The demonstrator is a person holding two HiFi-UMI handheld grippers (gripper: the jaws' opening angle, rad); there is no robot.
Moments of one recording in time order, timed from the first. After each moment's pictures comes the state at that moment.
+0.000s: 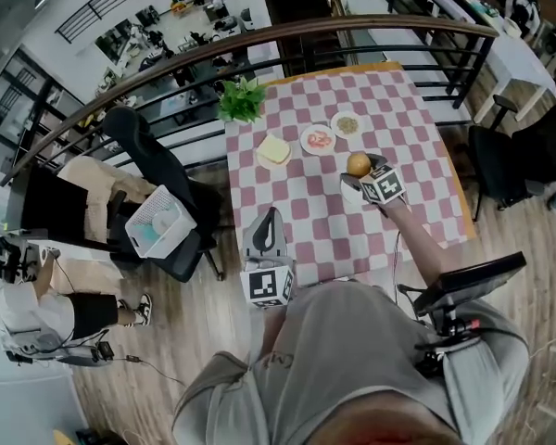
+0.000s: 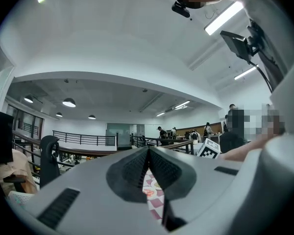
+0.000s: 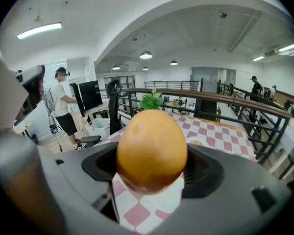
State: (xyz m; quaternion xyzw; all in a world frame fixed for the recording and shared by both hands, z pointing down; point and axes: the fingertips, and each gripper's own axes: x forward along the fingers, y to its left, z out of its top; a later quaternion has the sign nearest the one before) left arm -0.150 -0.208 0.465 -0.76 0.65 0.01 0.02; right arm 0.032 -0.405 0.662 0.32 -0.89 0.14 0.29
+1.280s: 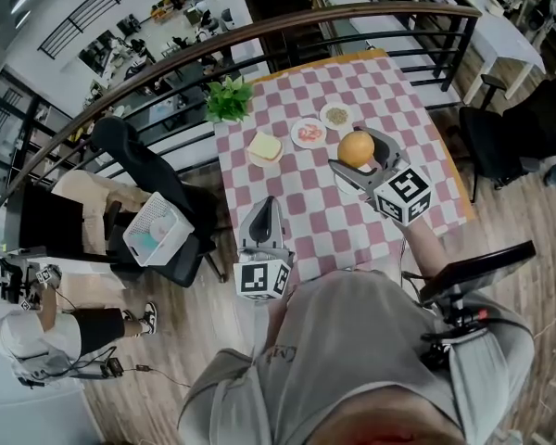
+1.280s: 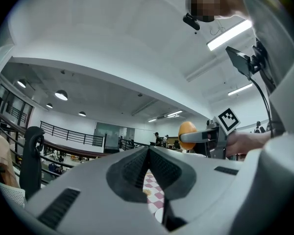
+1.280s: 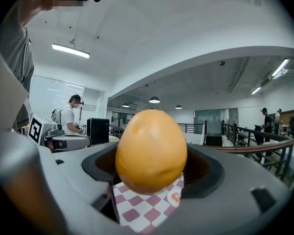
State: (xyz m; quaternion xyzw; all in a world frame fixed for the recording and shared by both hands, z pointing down) left arm -0.141 -0.221 0.448 -0.80 0.60 0.06 0.00; right arm 0.010 -0.324 0.419 0.31 -0.95 0.00 0.04
